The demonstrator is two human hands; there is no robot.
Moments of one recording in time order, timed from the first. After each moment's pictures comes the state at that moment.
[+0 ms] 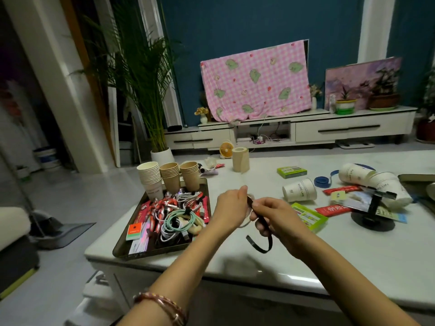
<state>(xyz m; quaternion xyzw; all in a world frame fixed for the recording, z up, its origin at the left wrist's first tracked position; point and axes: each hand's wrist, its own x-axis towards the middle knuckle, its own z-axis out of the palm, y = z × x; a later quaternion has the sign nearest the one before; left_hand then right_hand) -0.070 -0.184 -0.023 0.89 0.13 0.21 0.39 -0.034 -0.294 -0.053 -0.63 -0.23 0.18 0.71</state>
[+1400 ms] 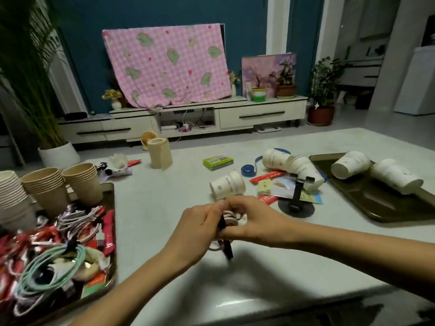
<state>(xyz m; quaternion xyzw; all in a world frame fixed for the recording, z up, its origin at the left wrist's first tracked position) 0.003 -0.217 -0.072 0.87 -0.12 0.16 0.44 0.042 -0.366 -0.062 -0.81 -0.37 0.04 0.44</state>
